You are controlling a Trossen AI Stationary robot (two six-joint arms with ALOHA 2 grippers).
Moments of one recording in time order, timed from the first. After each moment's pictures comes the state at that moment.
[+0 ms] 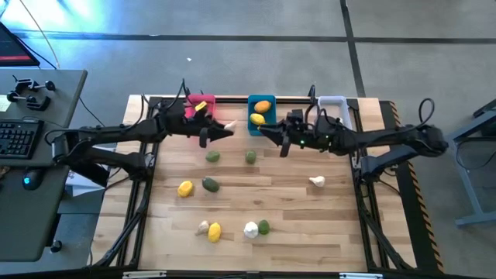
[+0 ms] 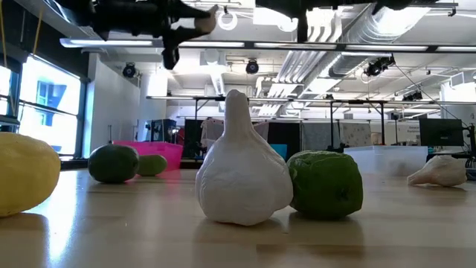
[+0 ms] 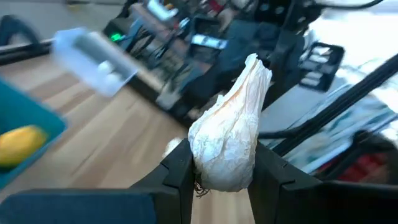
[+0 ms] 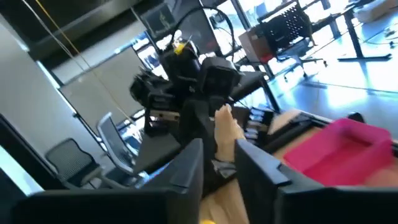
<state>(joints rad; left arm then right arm) 0.36 1.12 0.69 0.34 0.39 -0.65 -0.07 1.29 0.86 0.50 0.13 0.51</state>
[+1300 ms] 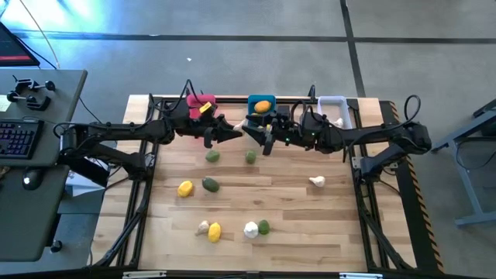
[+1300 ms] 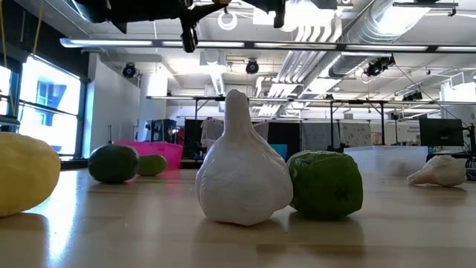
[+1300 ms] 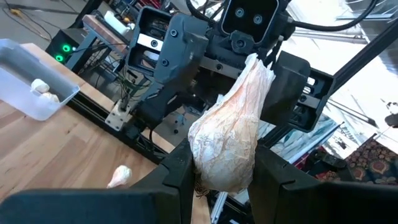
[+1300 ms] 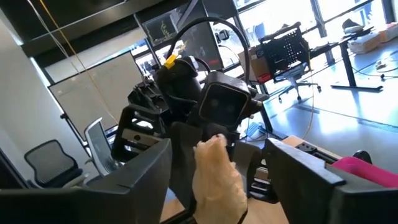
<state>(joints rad) 0.27 1.24 0.78 0.53 0.39 -0.76 -0.04 1.46 1.09 0.50 0.18 0.39</state>
